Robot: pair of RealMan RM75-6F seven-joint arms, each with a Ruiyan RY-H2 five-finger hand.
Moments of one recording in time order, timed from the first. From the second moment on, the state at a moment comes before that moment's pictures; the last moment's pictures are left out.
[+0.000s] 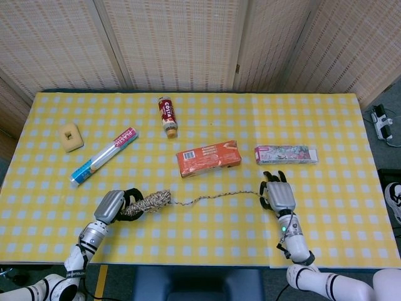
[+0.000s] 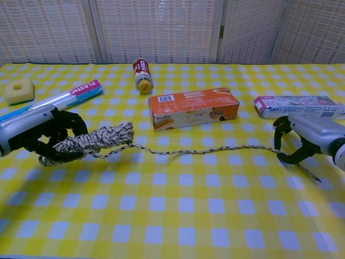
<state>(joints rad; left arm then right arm) -0.49 -1.58 -0.08 -1.34 1.41 1.09 -0.31 0.50 -1.71 0.18 -1.31 -0.96 1.05 -0.44</state>
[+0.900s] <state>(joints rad) -0.50 -1.55 -0.12 -1.40 1.41 1.10 -0.36 0.49 -1.65 0.17 -1.40 -1.07 1.08 -0.35</state>
